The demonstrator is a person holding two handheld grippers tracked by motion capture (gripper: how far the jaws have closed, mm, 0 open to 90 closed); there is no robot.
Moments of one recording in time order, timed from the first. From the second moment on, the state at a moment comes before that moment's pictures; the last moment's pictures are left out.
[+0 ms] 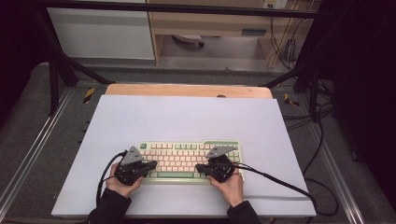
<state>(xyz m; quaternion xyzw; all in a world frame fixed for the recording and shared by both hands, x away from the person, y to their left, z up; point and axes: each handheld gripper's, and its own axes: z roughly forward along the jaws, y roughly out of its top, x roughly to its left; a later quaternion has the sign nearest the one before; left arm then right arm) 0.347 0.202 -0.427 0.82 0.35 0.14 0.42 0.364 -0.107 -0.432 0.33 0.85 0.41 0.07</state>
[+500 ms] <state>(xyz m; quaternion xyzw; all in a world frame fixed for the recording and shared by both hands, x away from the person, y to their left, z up) 0.347 0.199 -0.425 0.82 0.35 0.14 0.42 0.363 -0.125 -0.419 0.34 0.84 0.43 0.08</state>
